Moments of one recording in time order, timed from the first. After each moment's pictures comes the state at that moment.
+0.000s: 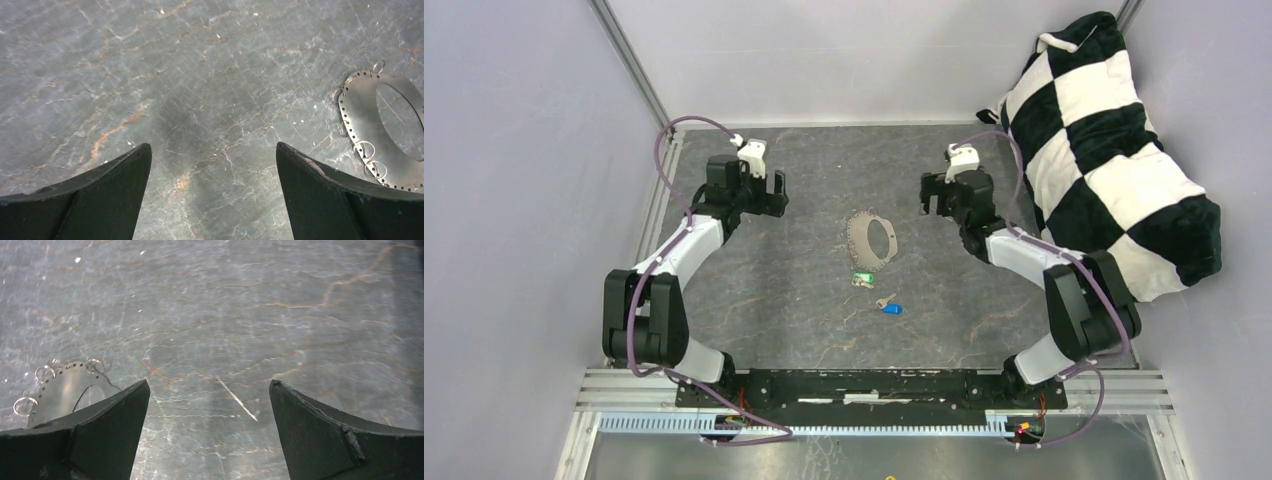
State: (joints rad) left arm -0.12 1.47 0.96 -0.04 0.17 0.07; right arm 0.33 1.52 0.80 0.35 0.13 0.10
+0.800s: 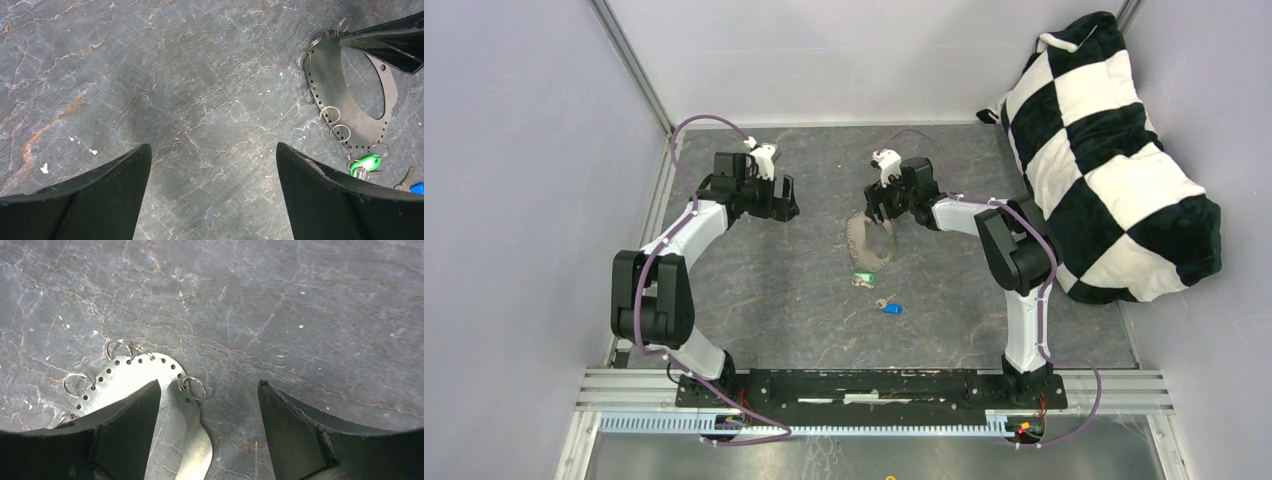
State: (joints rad) left arm -0.12 1.59 1.08 -0.26 0.35 0.08; right arm 0.45 2.06 1.25 0.22 -0.26 -0.09
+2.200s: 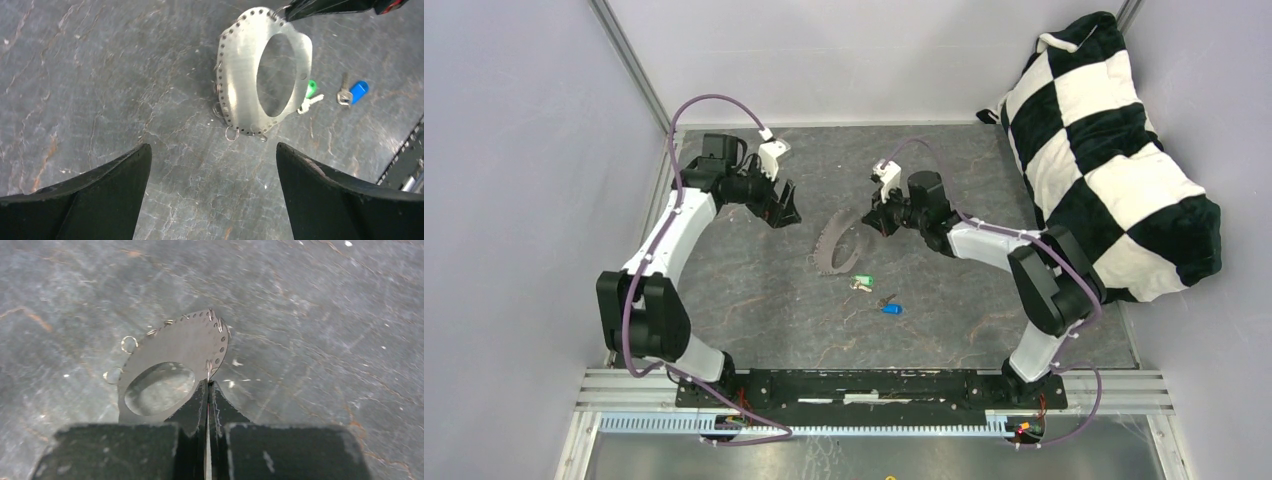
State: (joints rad) left arm -0.12 1.53 1.27 -0.65 0.63 0.43; right arm 0.53 1.77 1.00 0.32 -0.44 -0.03
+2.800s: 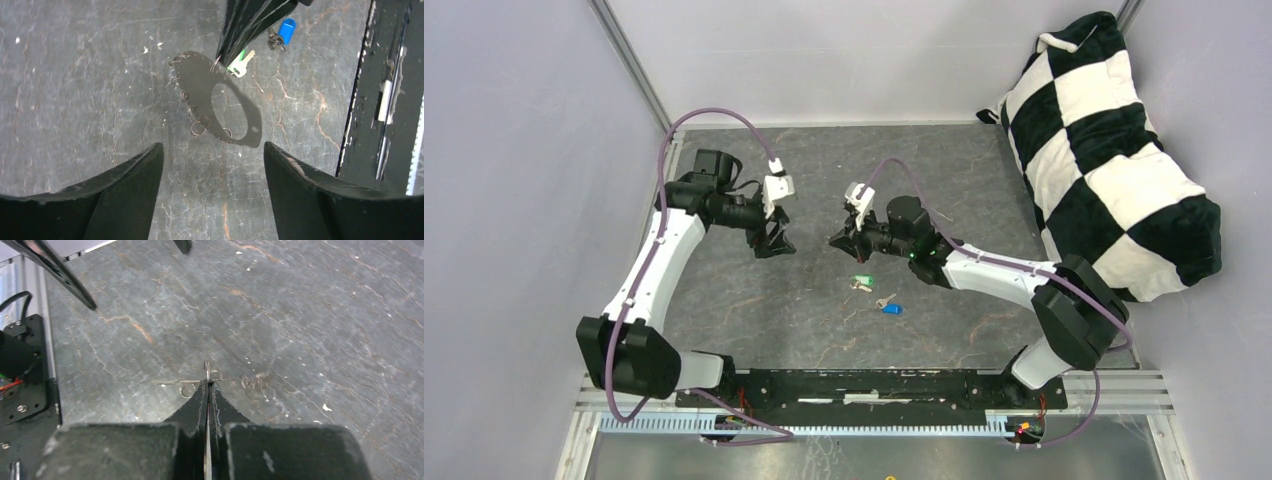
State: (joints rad) left arm -0.14 1.34 1.27 -1.01 0.84 0.93; right arm 0.79 1.56 0.90 0.40 -0.38 0.01
